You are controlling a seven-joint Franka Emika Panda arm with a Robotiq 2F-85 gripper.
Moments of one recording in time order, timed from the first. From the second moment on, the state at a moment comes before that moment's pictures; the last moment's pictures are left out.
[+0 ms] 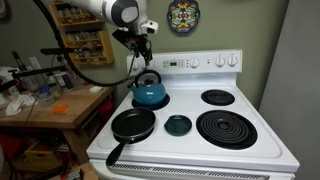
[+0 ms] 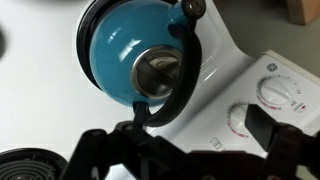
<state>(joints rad) 0.28 -0.04 0.32 -1.87 0.32 2.13 0.19</state>
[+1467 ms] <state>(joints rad) 0.37 0.20 0.32 -1.72 0.08 2.13 0.41</state>
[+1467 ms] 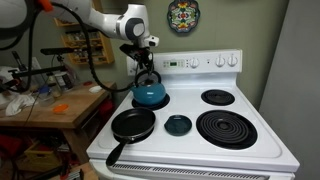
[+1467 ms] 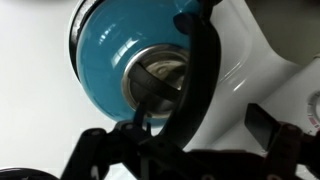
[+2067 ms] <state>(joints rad) 0.40 0.24 0.31 -1.68 0.03 2.14 0.44</state>
